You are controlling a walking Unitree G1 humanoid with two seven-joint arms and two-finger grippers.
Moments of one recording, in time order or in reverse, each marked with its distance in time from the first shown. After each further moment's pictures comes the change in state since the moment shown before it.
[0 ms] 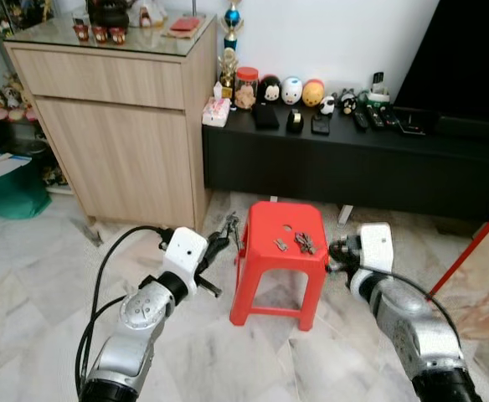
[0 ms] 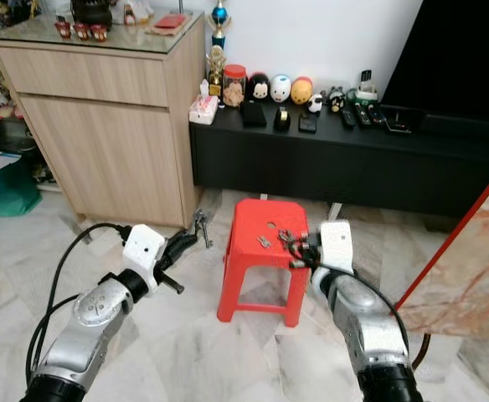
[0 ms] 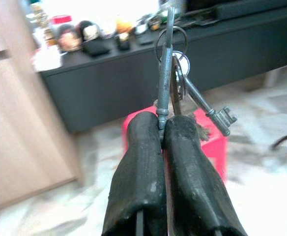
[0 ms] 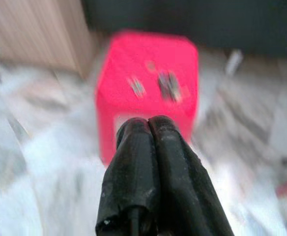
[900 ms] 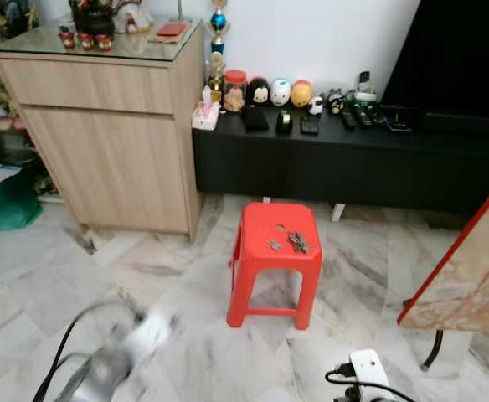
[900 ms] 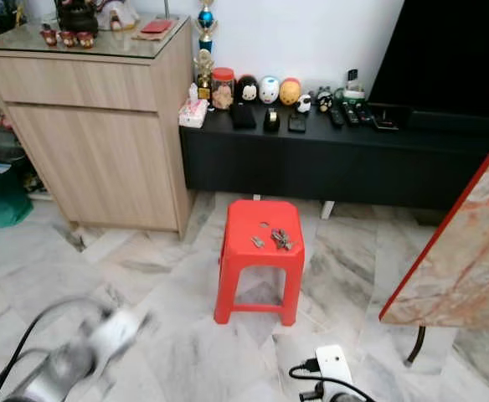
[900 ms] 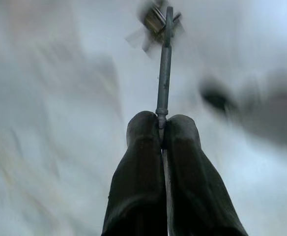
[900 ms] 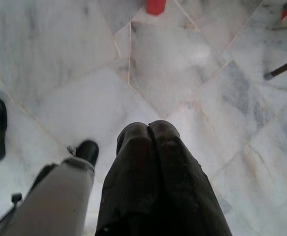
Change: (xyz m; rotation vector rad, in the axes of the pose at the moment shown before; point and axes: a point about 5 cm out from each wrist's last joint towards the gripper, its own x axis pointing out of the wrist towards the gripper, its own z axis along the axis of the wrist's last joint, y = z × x) left arm -0.123 0.012 -0.172 0.266 1.067 -0.216; right arm -0.036 -0.004 -0.170 -0.082 0.543 -0.075
